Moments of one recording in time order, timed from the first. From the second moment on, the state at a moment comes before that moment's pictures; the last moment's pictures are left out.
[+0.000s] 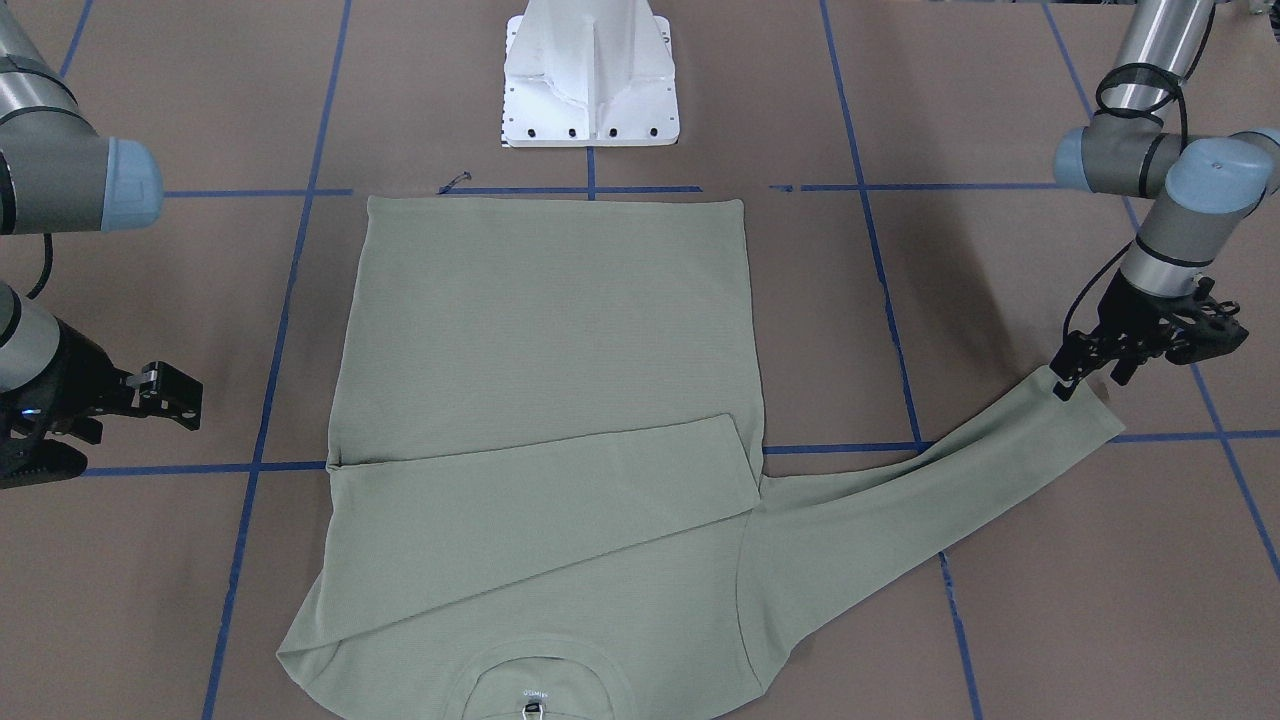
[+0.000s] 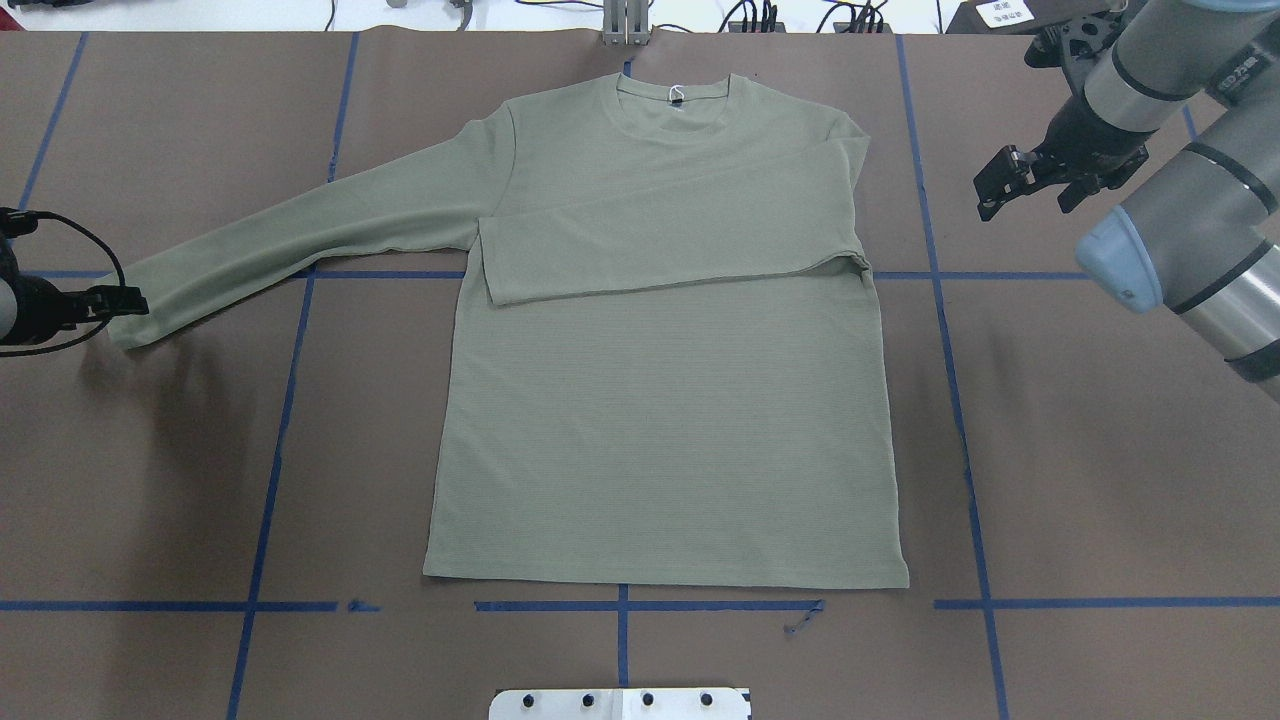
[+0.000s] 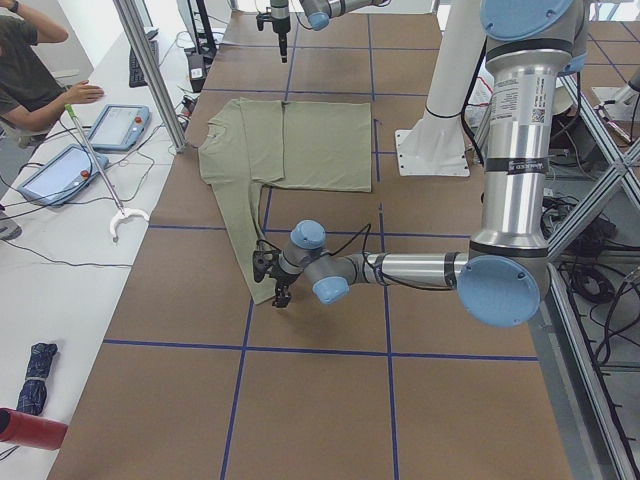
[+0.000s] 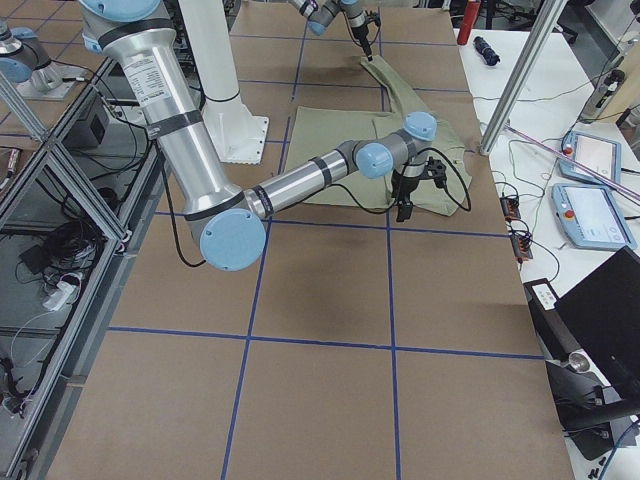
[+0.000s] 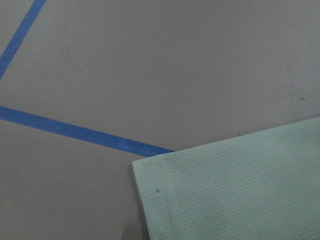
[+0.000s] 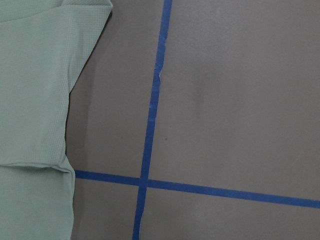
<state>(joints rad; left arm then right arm) -0.92 -1.58 -1.41 -2.54 -1.84 -1.15 1.08 -1.16 1.60 -1.56 2.23 0.54</state>
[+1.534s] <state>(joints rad) -0.89 -1.58 -1.43 -2.54 -1.82 -1.14 1.07 -1.17 1.61 -1.56 2.23 0.54</state>
